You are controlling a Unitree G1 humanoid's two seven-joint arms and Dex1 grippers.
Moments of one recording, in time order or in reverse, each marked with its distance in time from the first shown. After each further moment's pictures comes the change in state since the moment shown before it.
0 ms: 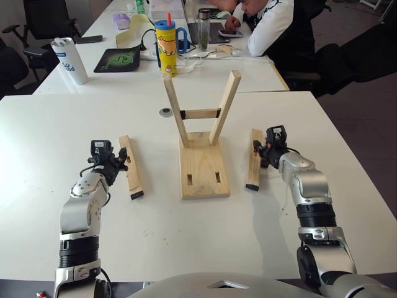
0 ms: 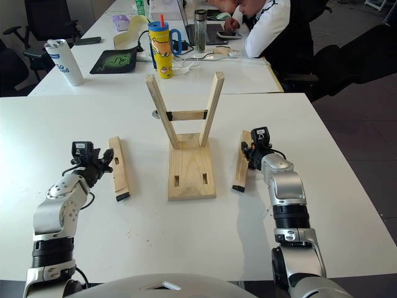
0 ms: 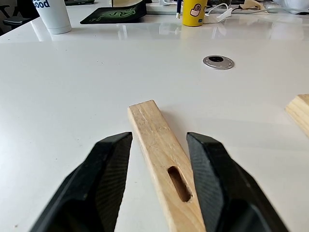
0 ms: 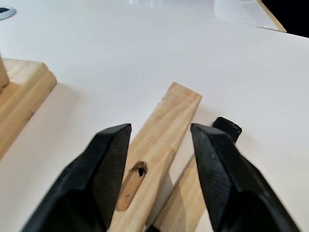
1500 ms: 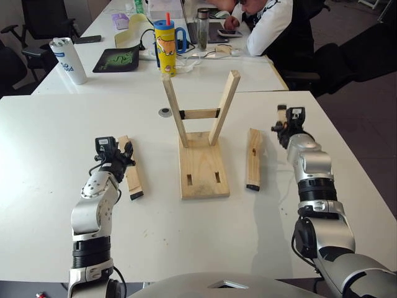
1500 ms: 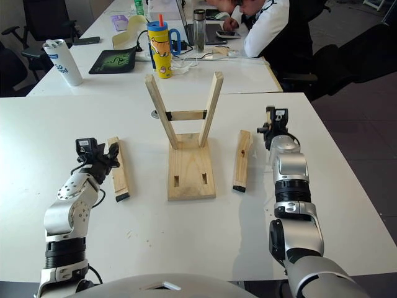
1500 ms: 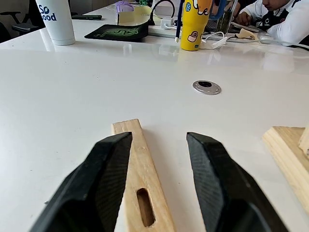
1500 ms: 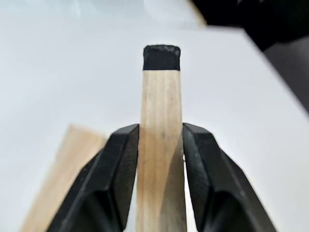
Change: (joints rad) left arm -0.009 -0.147 0.028 -0.066 -0.128 -0.048 0.041; right arm -0.244 -0.030 -0.107 0.230 -0.029 -0.306 -0.165
